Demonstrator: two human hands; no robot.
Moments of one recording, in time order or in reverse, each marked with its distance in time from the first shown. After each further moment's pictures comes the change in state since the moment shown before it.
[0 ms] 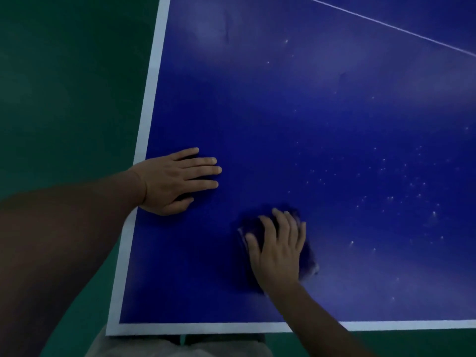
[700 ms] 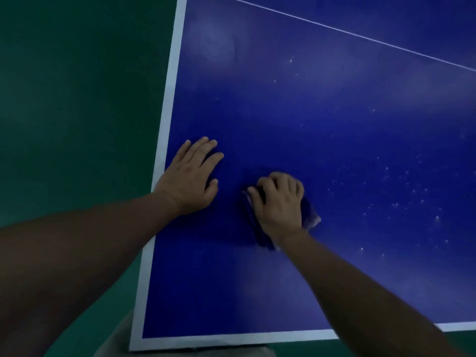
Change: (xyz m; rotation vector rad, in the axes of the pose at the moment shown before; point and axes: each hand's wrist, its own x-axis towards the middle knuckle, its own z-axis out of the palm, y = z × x) left_hand 0.020 0.010 -0.010 -0.227 0.133 -0.638; right_hand 0.119 -0.028 0.009 0.003 0.082 -0.157
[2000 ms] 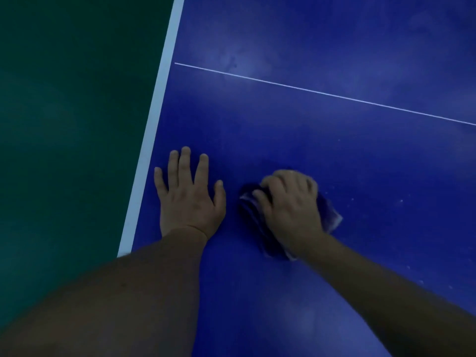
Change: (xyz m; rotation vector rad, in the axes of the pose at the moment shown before) left_hand 0.185 -0.004 -0.017 0.048 0.225 -0.646; right_hand 0.228 0.067 0.014 0.008 -0.011 -0.165
